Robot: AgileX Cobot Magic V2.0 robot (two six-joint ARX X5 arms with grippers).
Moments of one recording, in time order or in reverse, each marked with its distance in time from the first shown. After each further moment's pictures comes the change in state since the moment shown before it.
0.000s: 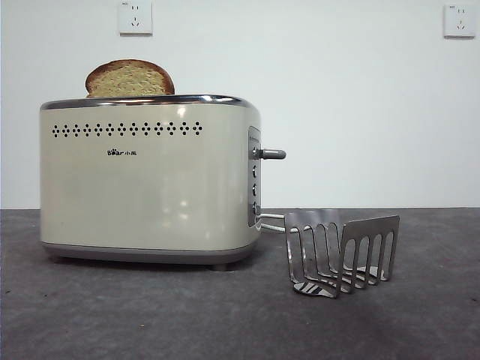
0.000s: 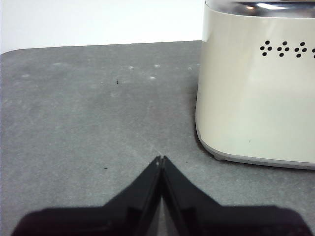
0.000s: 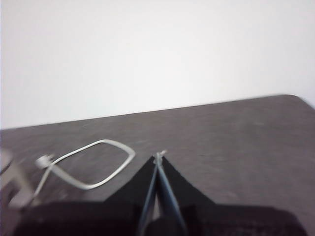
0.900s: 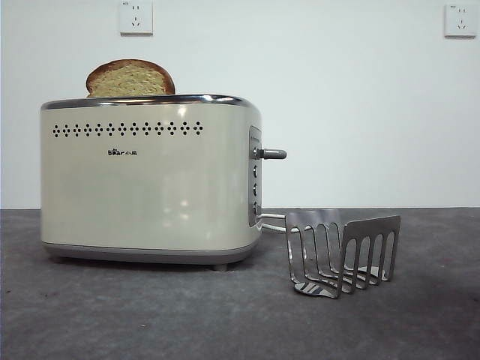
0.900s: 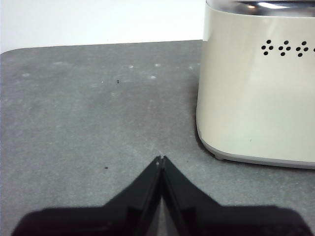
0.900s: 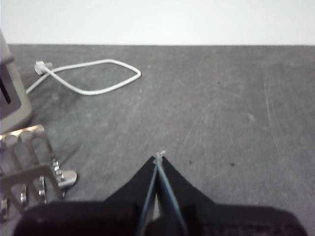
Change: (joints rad) left arm 0.000 0.002 0.000 0.000 0.000 0.000; right arm -0.033 -0.358 -0.508 0.036 -0.096 -0.117
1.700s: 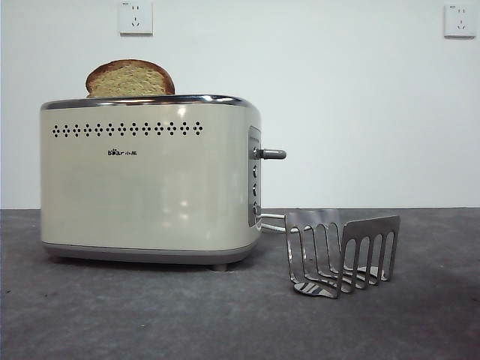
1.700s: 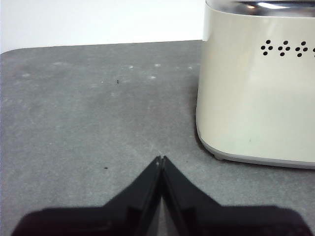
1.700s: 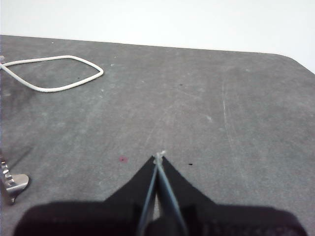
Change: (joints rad) left arm 0.000 0.000 0.000 0.000 0.000 0.000; right arm 0.000 -0.010 0.000 -0.005 0.142 -0.070
